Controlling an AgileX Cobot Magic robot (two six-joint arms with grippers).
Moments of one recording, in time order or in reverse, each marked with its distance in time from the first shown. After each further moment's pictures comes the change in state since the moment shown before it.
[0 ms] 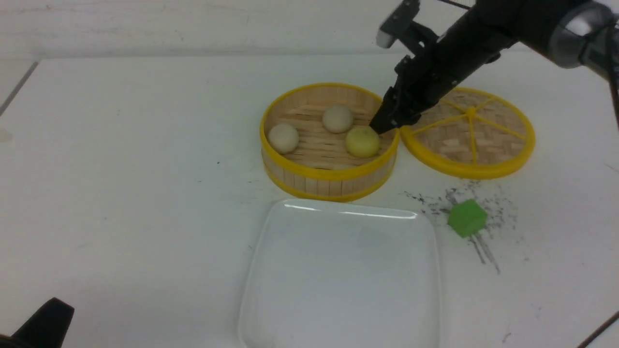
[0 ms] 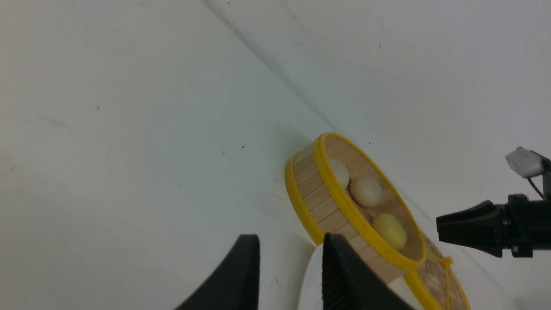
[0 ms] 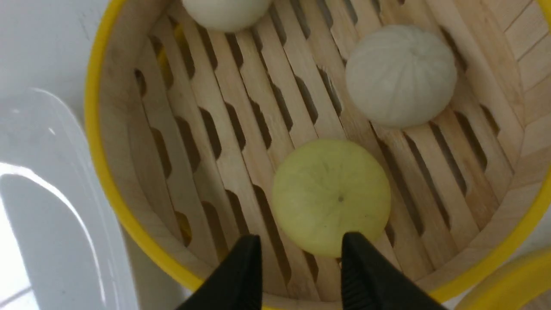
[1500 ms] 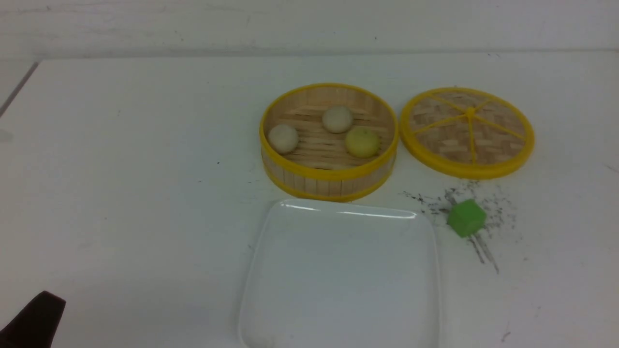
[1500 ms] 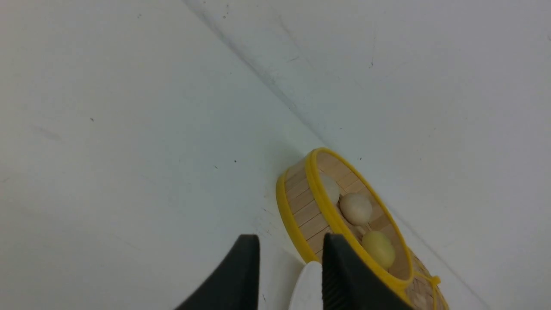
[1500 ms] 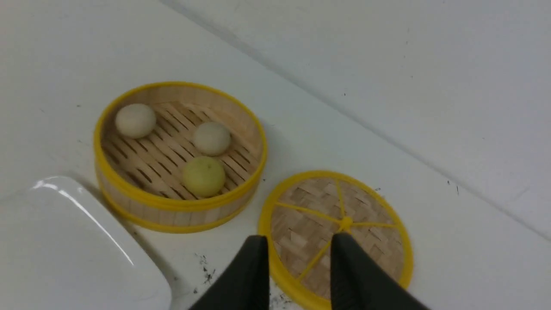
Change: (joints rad) right arm -0.185 -1.240 0.970 -0.008 -0.401 0.098; left arm 0.000 0.000 0.000 -0.008 -0.054 -0.023
